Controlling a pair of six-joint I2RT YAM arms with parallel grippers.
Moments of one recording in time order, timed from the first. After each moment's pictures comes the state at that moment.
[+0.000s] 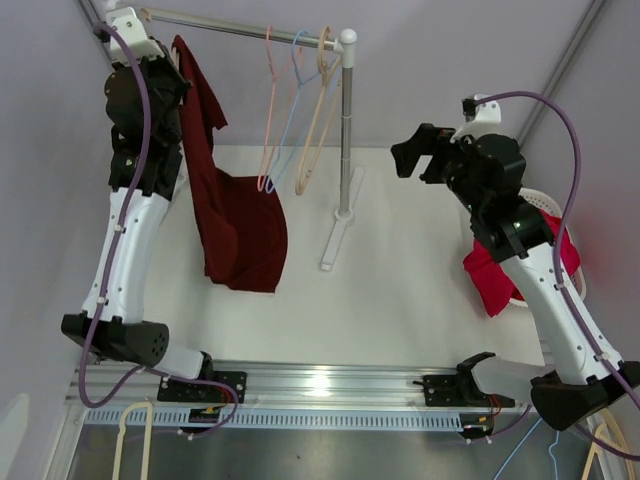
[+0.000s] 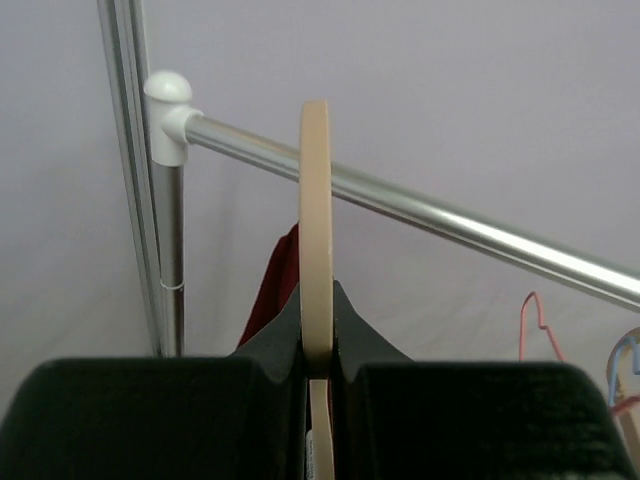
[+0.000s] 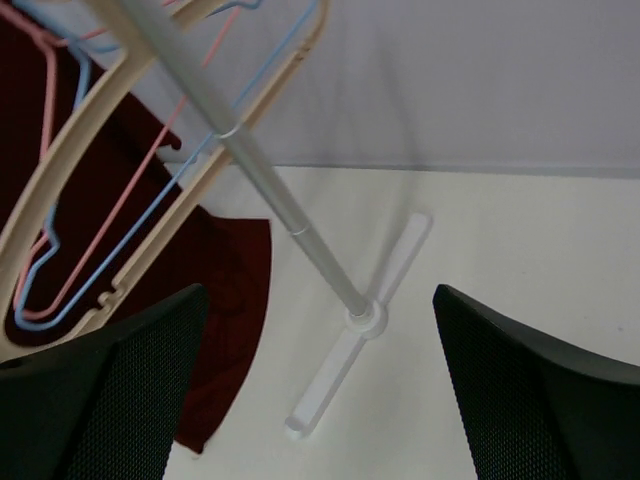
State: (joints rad) left arm -0.15 1.49 1.87 -0.11 -0.35 -0.06; right arm 0.40 1.19 1.47 -0.39 0.07 0.34
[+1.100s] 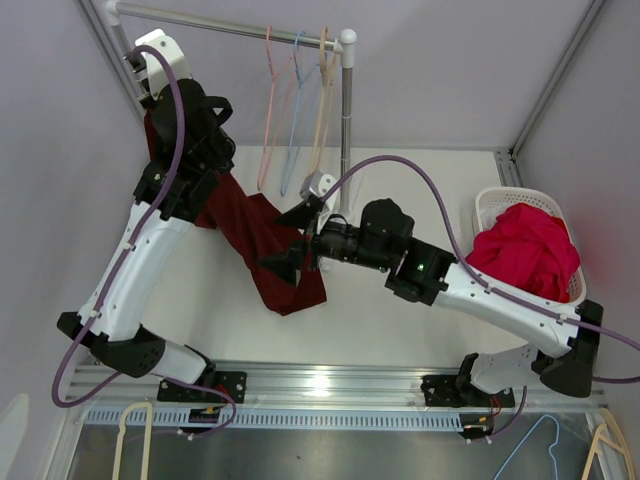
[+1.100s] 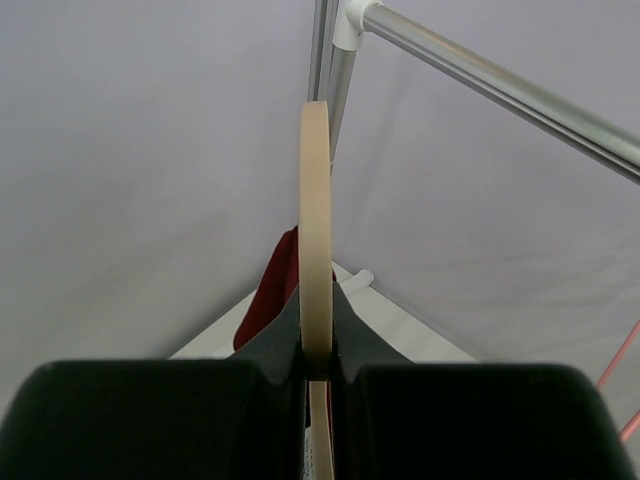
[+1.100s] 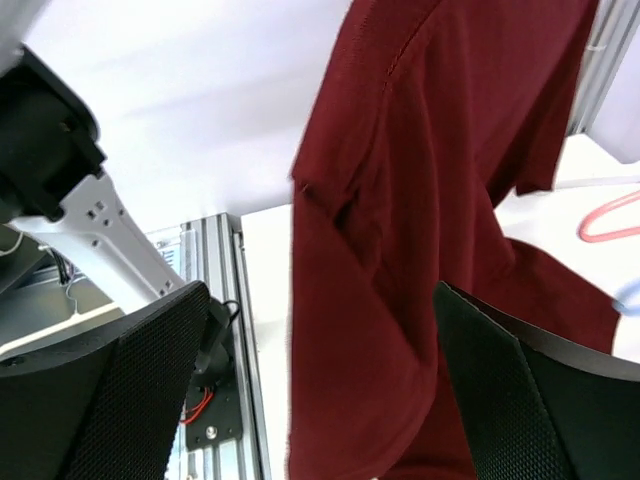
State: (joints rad) left arm -0.54 1.45 1.94 -0.30 -1.20 0.05; right arm 1.09 1.31 1.32 0.05 -0.22 0.12
